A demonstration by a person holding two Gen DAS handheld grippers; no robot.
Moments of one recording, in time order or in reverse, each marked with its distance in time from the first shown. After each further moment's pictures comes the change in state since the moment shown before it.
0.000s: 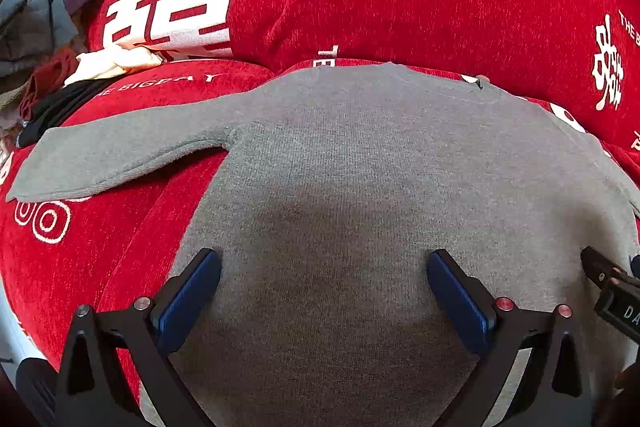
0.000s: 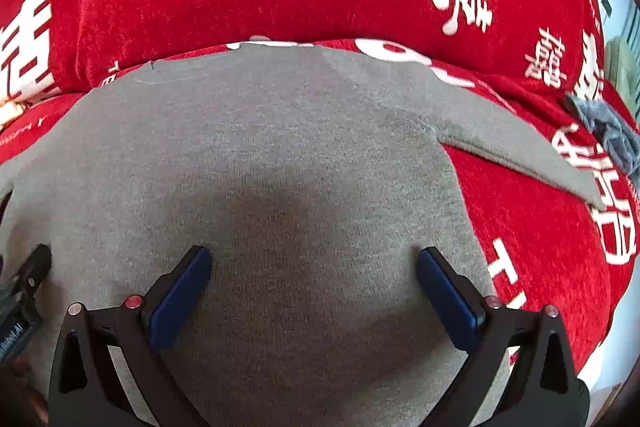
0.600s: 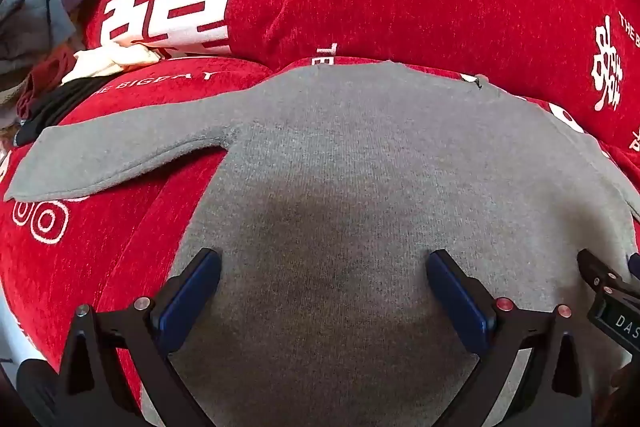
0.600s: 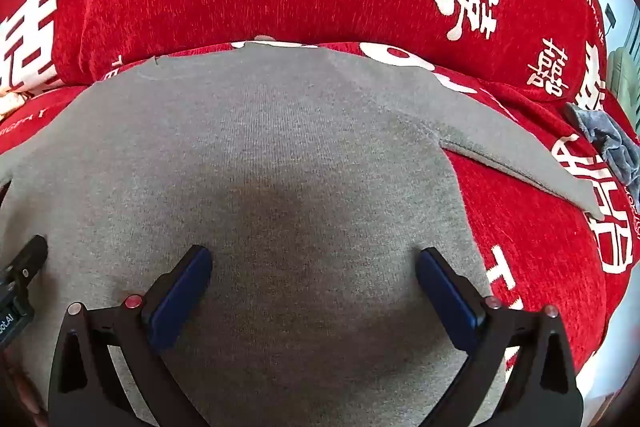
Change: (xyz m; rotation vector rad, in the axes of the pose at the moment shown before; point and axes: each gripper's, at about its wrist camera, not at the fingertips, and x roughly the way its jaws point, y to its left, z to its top) left arm -0.005 -0.005 0.015 -0.002 0.036 0.002; right arm -0.002 -0.002 -0.001 -0.047 -0.019 -0.001
